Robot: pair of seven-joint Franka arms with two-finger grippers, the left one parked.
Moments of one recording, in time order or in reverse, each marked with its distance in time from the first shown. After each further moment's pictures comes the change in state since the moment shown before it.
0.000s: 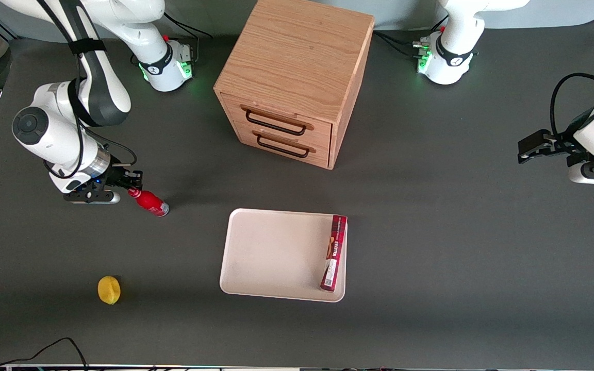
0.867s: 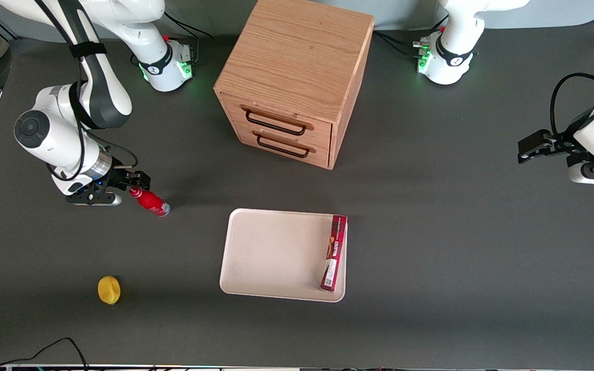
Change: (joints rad) arm 0.002 0.026 0.001 -0.013 0.017 0.045 0.002
